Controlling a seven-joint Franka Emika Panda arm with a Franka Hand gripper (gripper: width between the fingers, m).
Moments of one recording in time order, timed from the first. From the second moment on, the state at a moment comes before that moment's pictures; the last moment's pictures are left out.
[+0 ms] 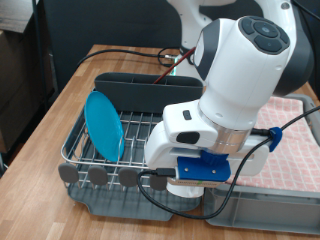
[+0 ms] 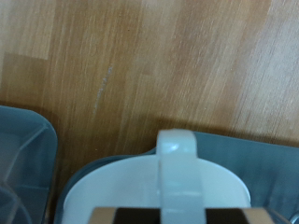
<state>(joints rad) 0.20 0.73 -0.20 -1.40 -0.13 2.06 0.64</state>
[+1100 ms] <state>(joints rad) 0.17 0.81 -0.18 -1.27 -0.06 1.90 0.63</state>
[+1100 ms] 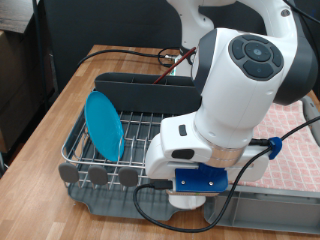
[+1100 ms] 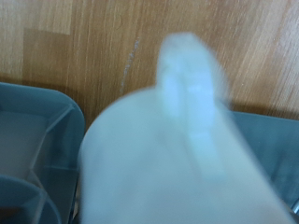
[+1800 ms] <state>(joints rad) 0.17 0.80 -0.18 -1.15 -0.06 1.75 0.55</state>
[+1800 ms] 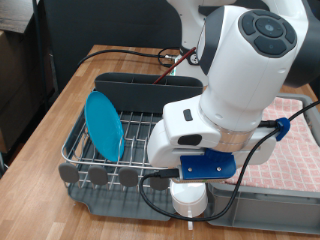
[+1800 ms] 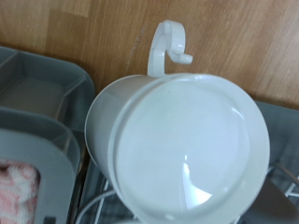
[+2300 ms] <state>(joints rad) 0.18 0.78 -0.18 -1.08 -0.08 1.71 0.55</state>
